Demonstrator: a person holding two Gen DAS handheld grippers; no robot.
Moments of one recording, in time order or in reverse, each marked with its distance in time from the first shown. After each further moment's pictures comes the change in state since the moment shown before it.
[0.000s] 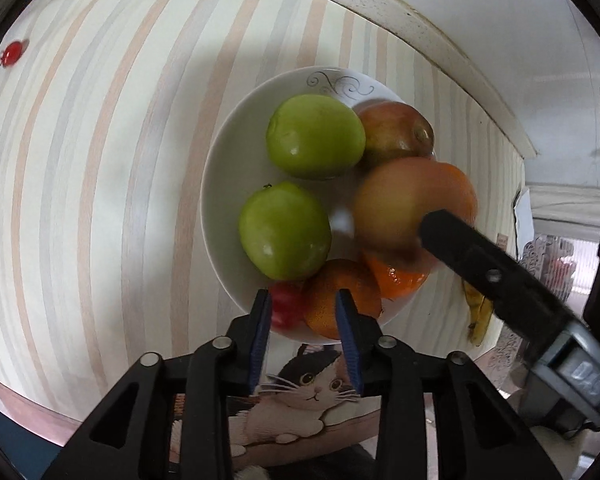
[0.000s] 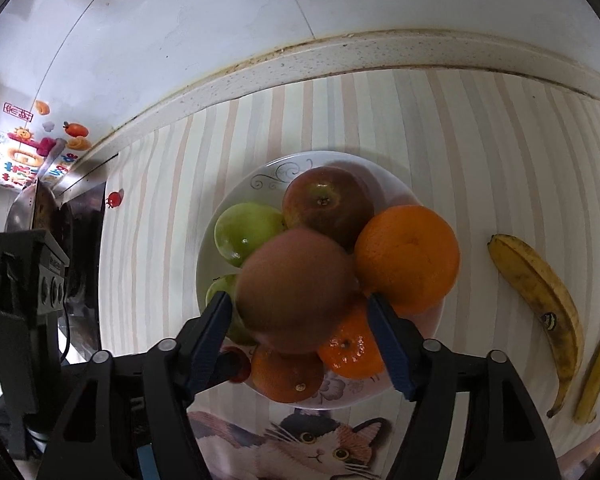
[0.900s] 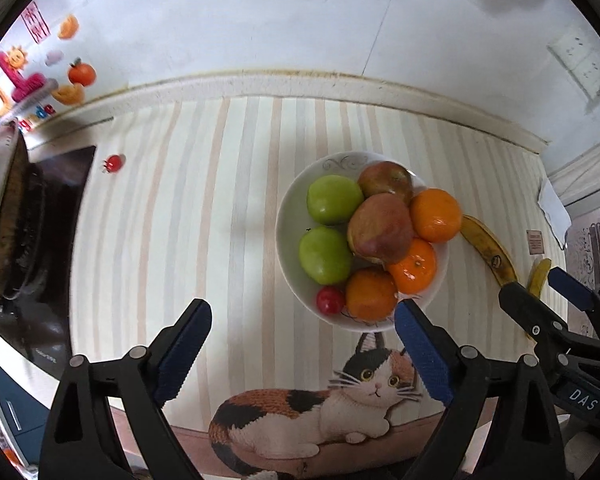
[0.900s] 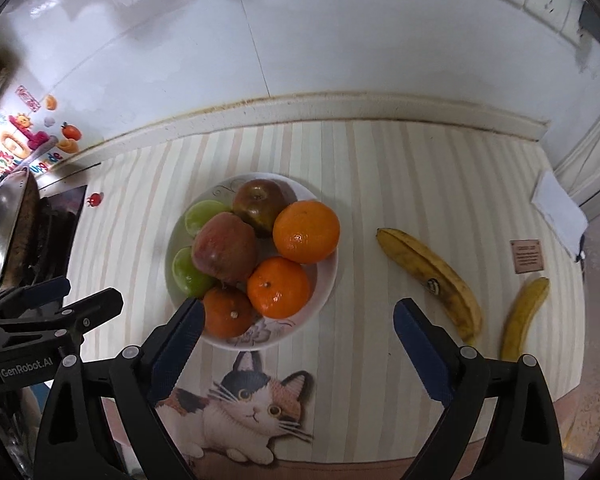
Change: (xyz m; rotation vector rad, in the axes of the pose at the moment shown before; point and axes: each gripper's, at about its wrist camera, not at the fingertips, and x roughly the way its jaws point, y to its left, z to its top) left arm -0.099 -0.039 -0.061 0.187 -0.322 0.313; right arm -0.113 -0.004 -0.075 -0.079 -0.205 -0.221
